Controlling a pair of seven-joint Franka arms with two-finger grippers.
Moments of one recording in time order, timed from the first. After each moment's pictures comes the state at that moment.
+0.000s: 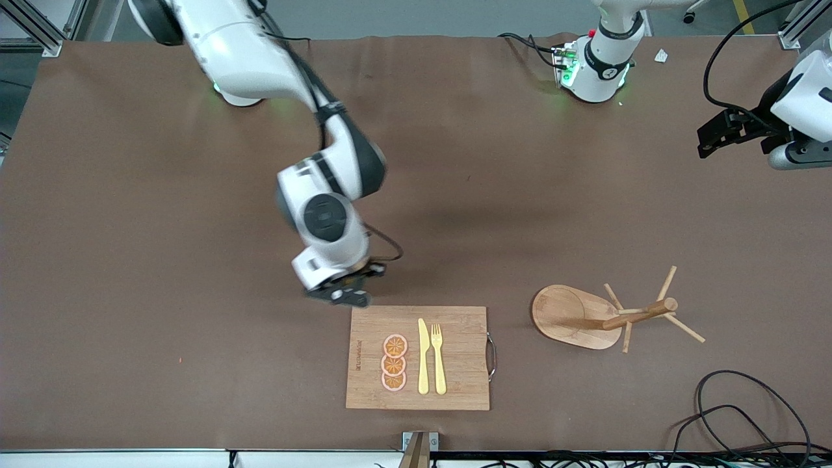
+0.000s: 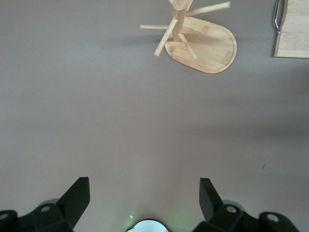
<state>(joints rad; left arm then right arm) 0.03 -0.01 -0.14 -1.50 0.06 1.43 -0.14 0.57 0.73 -0.14 -1.22 0.09 1.91 0.58</state>
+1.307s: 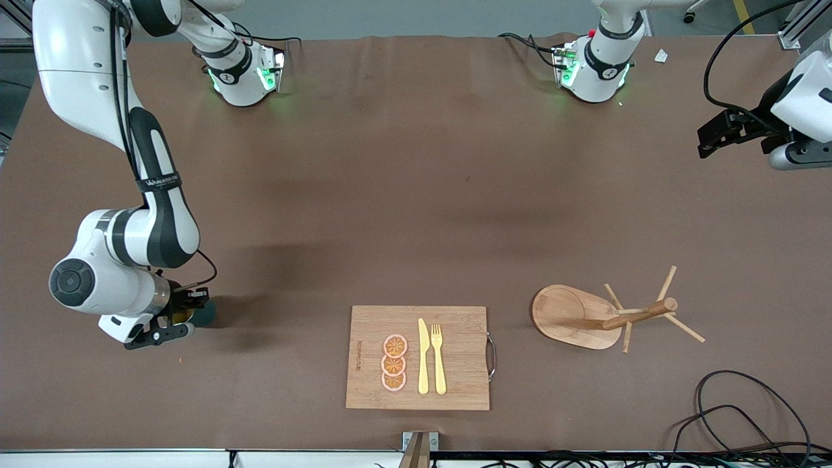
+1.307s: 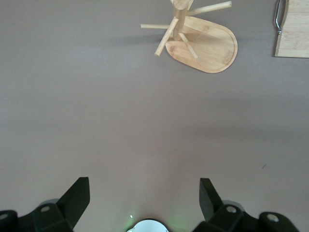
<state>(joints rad) 0.03 -0.01 -0.14 -1.50 0.06 1.43 -0.14 0.12 0.66 -0.13 -1.52 0.10 2.09 -0.29</state>
